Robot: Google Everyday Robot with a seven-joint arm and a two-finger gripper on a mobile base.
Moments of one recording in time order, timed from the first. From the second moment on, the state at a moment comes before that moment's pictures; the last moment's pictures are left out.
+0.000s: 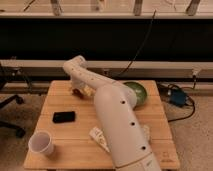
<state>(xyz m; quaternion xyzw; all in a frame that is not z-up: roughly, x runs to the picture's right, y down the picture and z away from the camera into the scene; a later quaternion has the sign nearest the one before) -0.171 0.035 0.987 -0.24 -0.22 -0.56 0.76</state>
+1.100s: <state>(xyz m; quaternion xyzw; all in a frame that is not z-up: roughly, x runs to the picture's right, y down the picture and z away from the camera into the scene) -0.181 0.040 0.973 -0.25 -0.23 -0.58 0.74</state>
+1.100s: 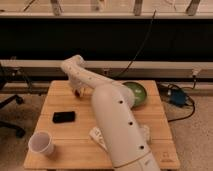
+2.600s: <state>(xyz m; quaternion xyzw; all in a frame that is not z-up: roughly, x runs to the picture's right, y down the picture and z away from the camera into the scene) -0.081 0.039 0.955 -0.25 -0.22 -0.52 0.79</state>
